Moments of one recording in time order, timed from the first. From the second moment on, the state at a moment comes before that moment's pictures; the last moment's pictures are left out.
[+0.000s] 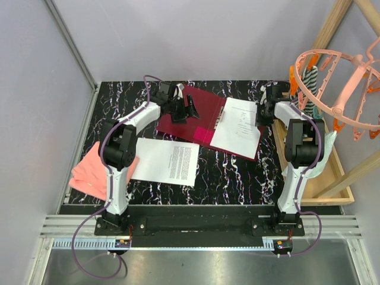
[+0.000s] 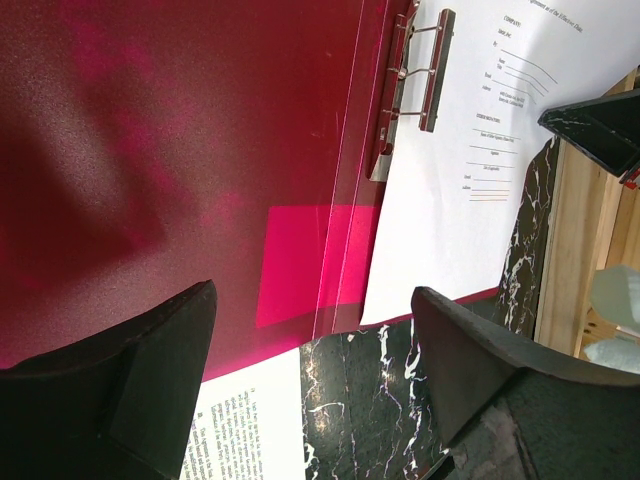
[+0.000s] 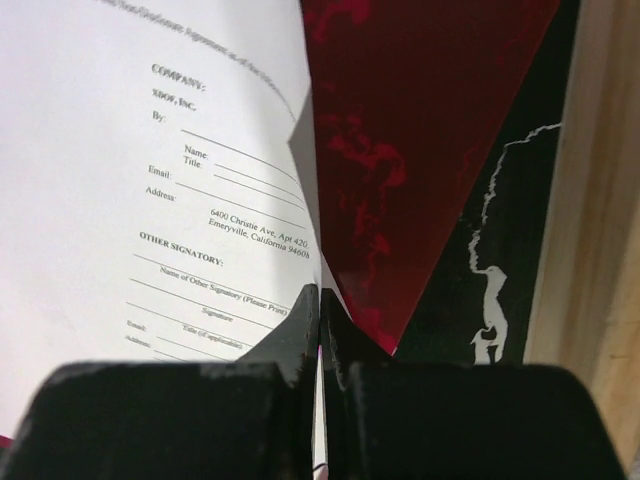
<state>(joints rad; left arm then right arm) -0.38 2.13 1.68 -0.40 0.44 -0.57 0.00 2.07 1.52 -0.50 -0.11 0.08</state>
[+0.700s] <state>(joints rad) -0.39 2.13 1.68 -0.40 0.45 -0.57 -0.03 2.08 1.53 -0.50 -0.16 0.03</state>
